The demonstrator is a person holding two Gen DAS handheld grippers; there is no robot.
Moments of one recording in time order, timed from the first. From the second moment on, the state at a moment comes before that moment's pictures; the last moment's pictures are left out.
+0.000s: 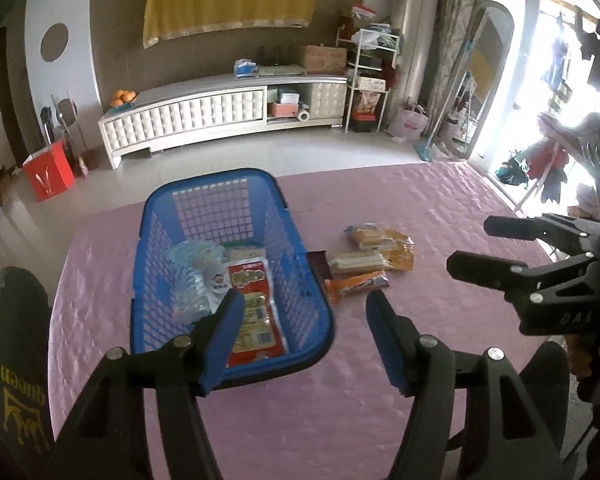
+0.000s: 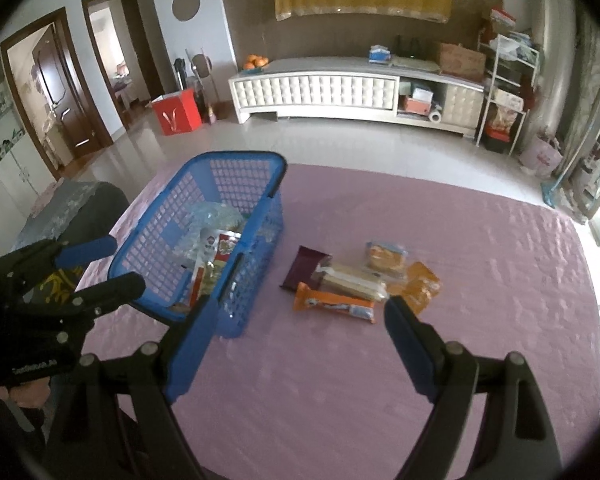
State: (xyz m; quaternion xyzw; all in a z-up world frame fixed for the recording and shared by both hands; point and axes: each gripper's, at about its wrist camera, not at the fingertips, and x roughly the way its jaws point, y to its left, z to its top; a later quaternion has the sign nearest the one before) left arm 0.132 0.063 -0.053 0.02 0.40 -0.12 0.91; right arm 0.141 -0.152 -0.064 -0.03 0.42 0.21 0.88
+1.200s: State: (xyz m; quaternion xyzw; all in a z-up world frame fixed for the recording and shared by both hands) left arm 0.204 -0.078 -0.144 0.05 0.48 -0.15 0.86; right arm 0.196 -0.278 -0.148 0.02 0.49 0.15 0.86
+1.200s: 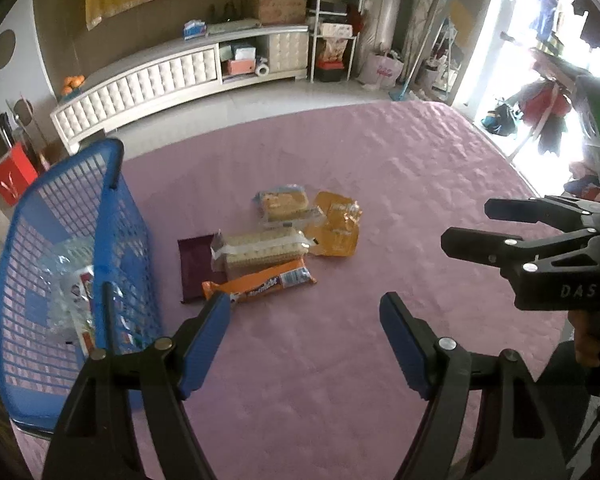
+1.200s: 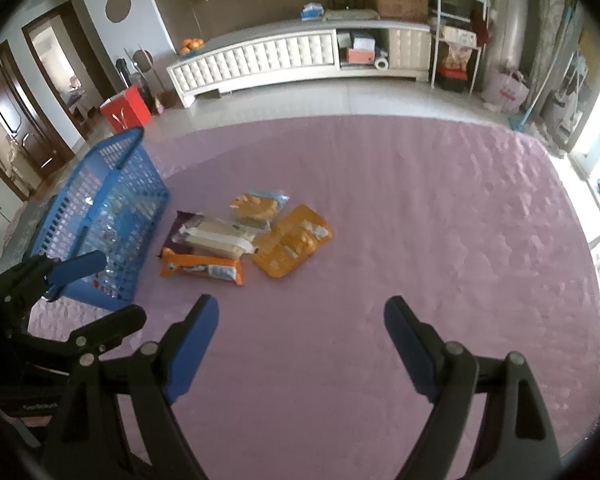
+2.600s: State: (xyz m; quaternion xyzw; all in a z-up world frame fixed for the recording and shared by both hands) left arm 0.283 -0.062 -0.211 0.03 0.54 -0.12 0.83; right arm 0.304 -0.209 -0.244 -0.08 0.59 0.11 0.80
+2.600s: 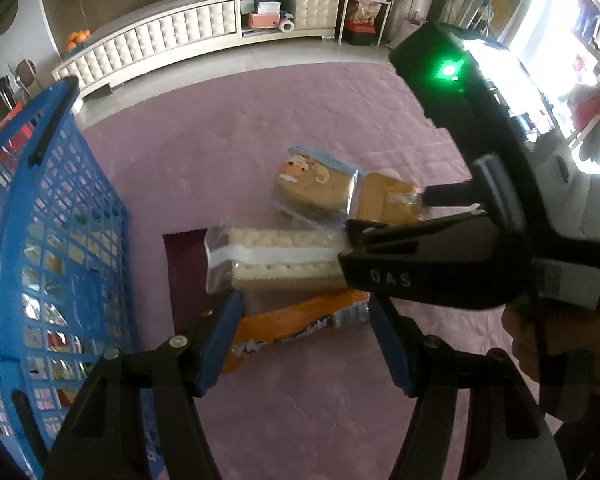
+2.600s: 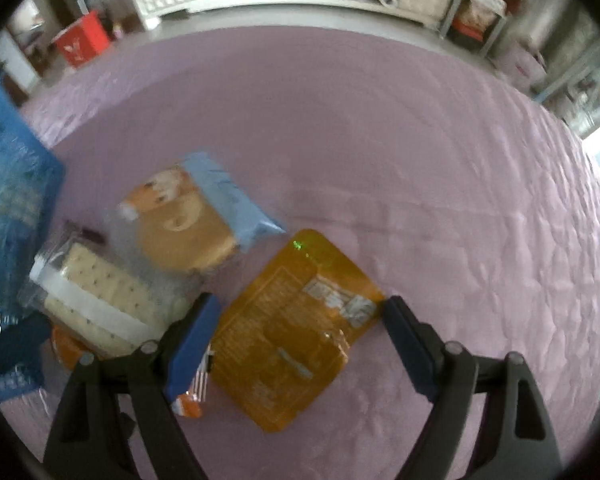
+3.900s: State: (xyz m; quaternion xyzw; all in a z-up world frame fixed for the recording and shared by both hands) left arm 0.330 -0.115 -0.194 0.18 0.54 -0.13 0.81; right arm 0.269 -0.254 -0.182 -0.02 0.47 0.21 0.86
